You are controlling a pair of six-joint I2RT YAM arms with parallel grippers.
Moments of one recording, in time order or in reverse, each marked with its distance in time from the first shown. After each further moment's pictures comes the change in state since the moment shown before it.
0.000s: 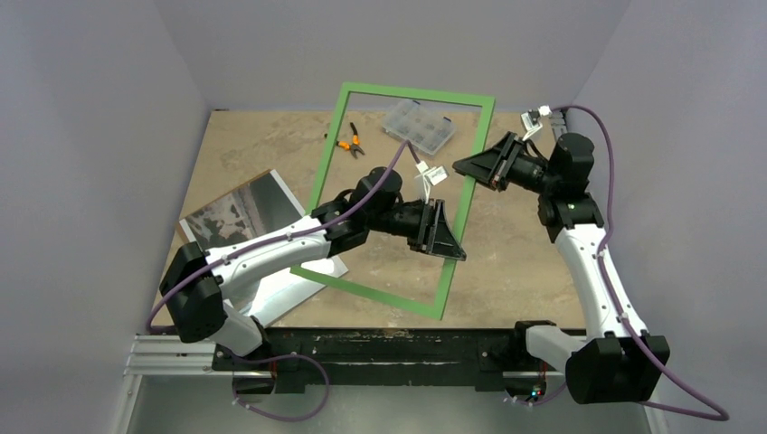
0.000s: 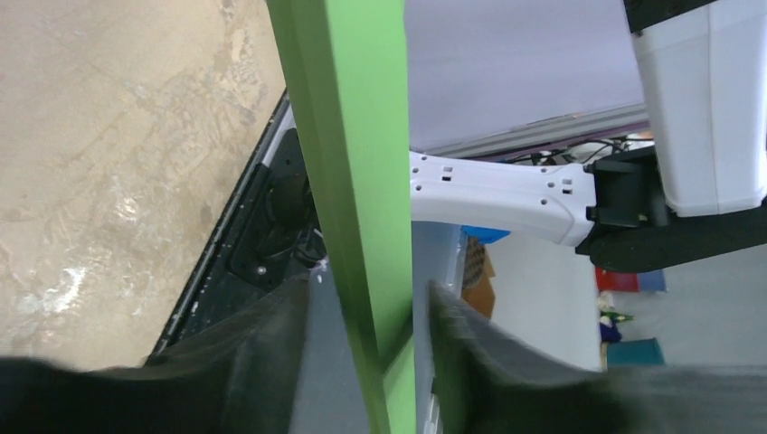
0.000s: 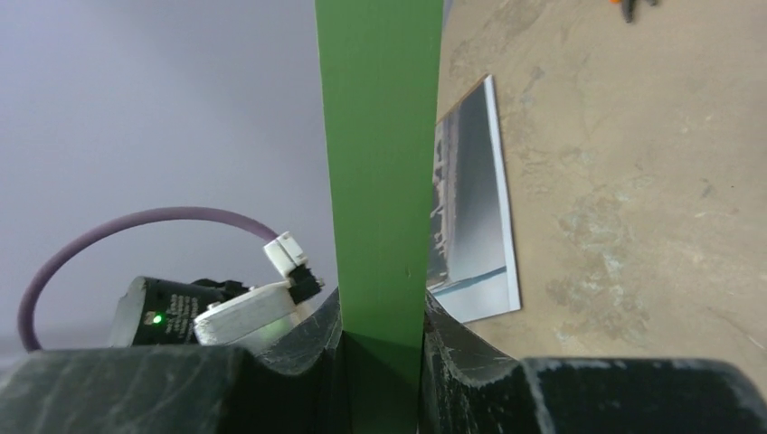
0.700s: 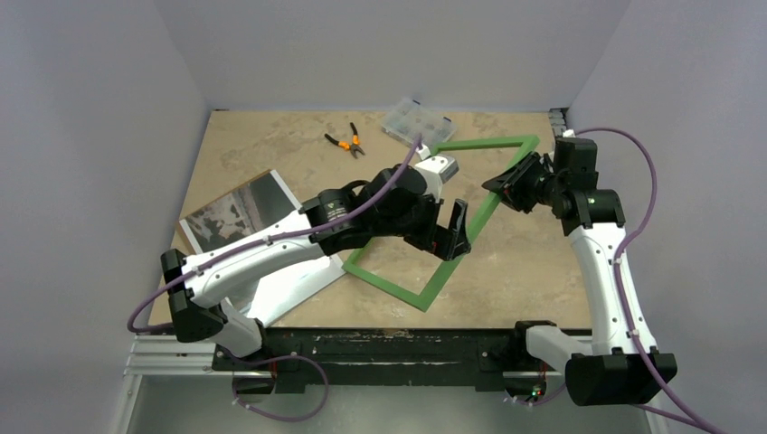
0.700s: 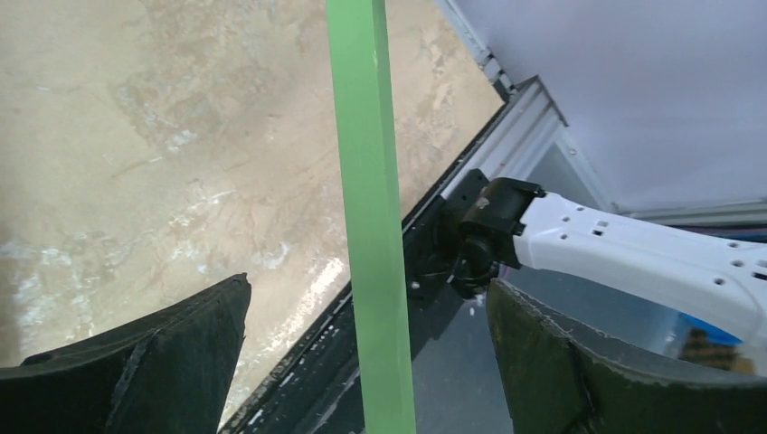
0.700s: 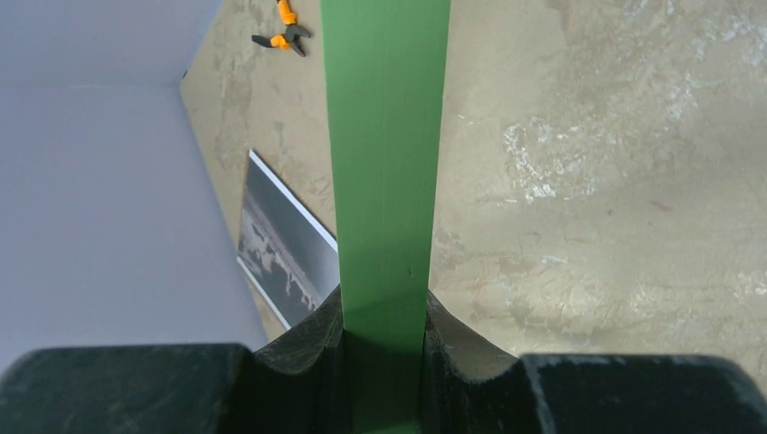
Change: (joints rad) left arm -0.184 0.019 0.435 -0.667 -0.632 0.301; right arm -0.006 -0.011 0.211 -0.762 0.584 -0.123
